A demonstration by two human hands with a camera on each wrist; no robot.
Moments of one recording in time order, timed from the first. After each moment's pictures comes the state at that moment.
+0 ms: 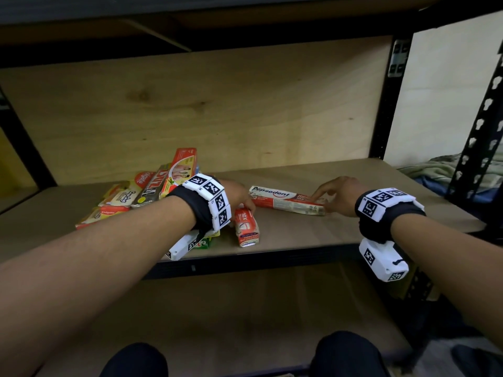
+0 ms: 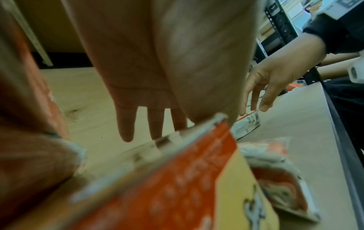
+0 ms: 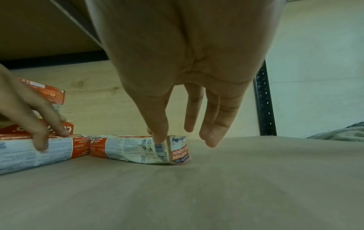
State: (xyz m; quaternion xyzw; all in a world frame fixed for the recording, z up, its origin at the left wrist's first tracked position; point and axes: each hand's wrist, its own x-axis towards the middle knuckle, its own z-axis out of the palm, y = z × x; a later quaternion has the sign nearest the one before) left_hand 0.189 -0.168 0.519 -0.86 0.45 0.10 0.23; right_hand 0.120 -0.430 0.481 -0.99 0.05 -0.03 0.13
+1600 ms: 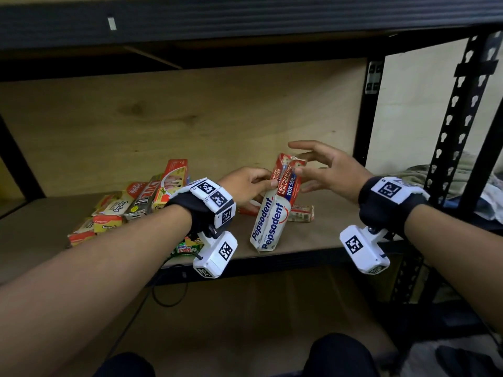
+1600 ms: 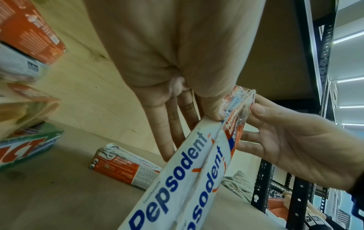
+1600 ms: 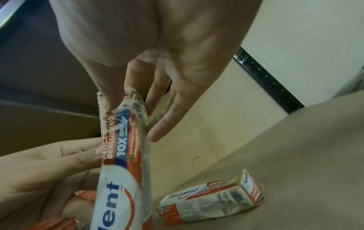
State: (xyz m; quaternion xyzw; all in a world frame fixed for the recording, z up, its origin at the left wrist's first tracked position) left_hand 0.147 -0.206 0.529 -0.82 0.29 0.13 -0.47; right_hand 0.067 -0.410 0.541 -0.80 -0.12 -0.13 0.57
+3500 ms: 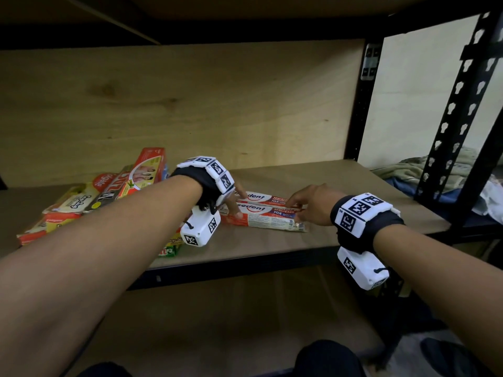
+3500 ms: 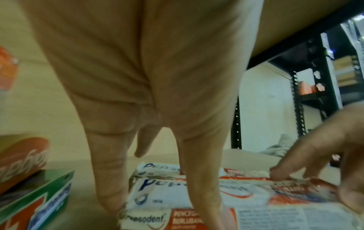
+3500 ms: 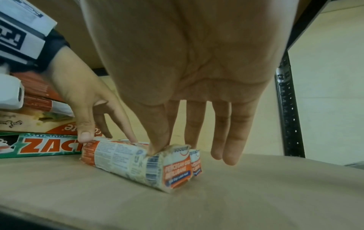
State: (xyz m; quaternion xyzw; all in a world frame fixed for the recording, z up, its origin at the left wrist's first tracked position) left_hand 0.244 -0.215 0.505 -0.94 0.26 0.21 -0.05; right_hand 0.103 -0.419 0.489 -1.00 0.02 0.03 0.05
